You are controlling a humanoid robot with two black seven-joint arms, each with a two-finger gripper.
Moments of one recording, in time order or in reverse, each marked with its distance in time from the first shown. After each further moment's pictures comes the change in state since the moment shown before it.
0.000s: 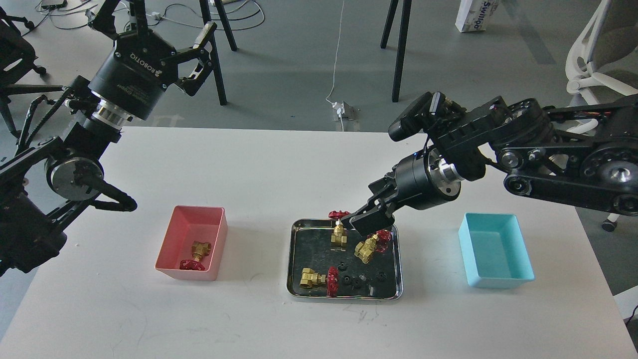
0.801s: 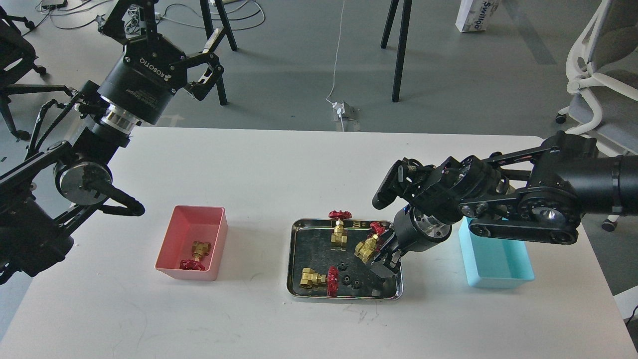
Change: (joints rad) left arm -0.006 -0.019 -0.003 0.000 0.001 0.007 0.000; right arm -0.127 0.181 -0.091 -0.213 -0.154 0.000 0.014
